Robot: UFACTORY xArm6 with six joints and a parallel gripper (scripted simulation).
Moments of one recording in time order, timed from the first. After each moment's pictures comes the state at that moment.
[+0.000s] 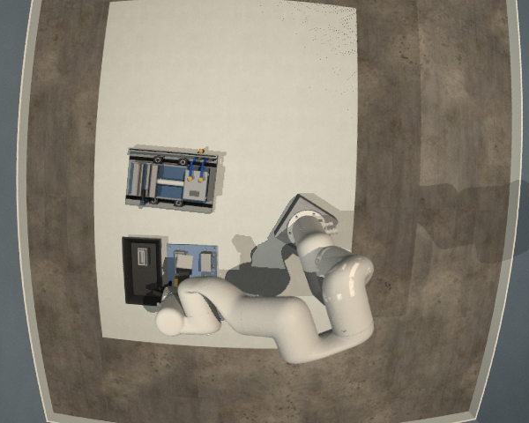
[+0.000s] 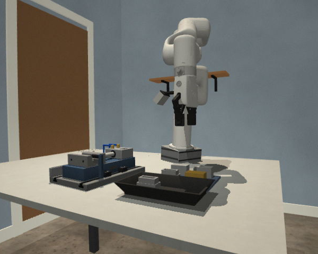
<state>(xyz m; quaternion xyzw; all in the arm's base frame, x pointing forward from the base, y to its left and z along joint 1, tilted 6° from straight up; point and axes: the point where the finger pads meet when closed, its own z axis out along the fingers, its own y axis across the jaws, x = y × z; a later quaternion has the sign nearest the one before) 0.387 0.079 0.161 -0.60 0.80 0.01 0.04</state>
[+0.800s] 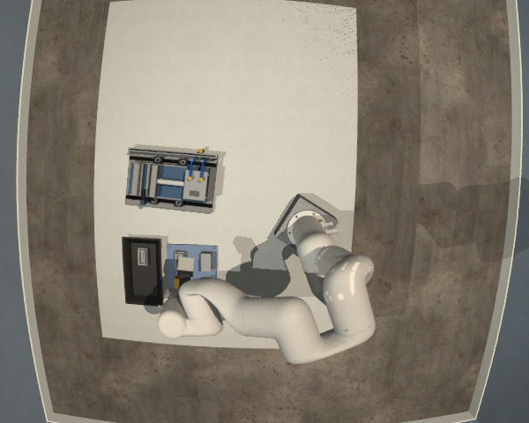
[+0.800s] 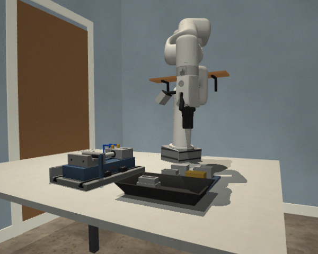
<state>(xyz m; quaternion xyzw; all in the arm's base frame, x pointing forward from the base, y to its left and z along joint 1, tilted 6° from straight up) 0.386 0.085 0.162 -0.60 0.80 0.01 0.05</state>
